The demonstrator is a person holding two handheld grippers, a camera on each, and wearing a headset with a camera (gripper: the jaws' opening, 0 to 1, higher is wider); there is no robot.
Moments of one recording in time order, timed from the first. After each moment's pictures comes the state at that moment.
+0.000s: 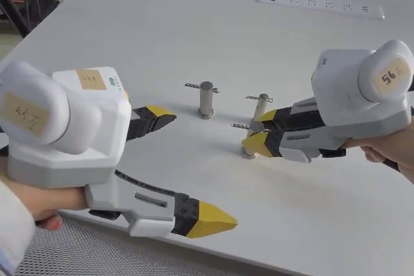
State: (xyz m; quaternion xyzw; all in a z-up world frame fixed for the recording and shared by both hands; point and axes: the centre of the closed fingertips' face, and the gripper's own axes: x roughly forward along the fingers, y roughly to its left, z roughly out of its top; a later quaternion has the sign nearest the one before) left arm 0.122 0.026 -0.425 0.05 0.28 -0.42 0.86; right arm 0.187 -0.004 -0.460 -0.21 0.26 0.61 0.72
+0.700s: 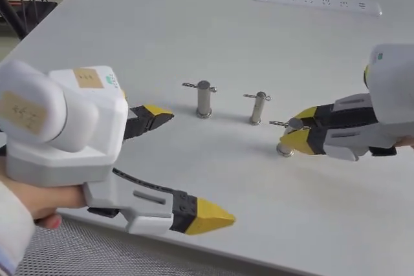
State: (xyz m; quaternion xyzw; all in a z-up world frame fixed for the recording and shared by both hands) left arm 0.124 0.027 -0.425 0.06 0.29 -0.41 0.86; right arm 0.201 -0.062 -0.451 -0.21 0.27 0.59 0.73
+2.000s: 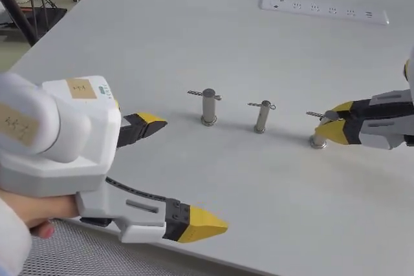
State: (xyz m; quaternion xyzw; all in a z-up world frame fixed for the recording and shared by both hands) left arm 0.121 0.041 -0.426 0.06 0.29 -0.40 0.87; right arm 0.244 -0.096 -0.459 -0.19 0.29 0.56 0.75
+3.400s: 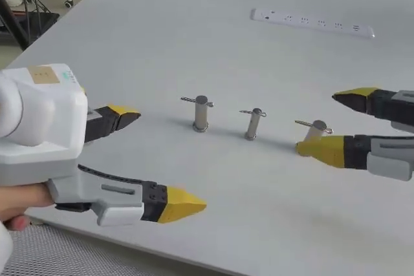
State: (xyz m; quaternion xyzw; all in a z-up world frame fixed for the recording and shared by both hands) left arm 0.133 0.068 -0.412 0.04 0.27 -0.35 0.90; right arm 0.202 -0.085 -0.386 -0.07 0.22 0.52 0.82
